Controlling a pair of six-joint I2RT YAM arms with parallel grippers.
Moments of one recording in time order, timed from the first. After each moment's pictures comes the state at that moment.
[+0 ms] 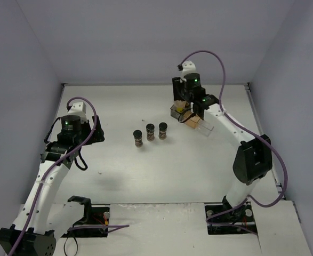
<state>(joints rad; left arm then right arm) -0.16 0.91 0.95 -0.66 -0.09 -0.28 0.49 1.76 1.50 -0.17 0.20 0.05</state>
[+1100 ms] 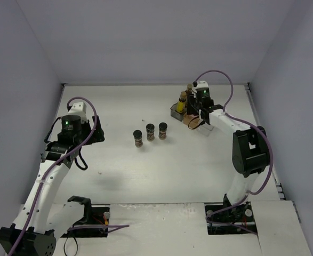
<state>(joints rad) -0.16 0.91 0.95 -0.66 -0.09 -0.28 0.28 1.82 1.25 -0.10 0.16 0.13</state>
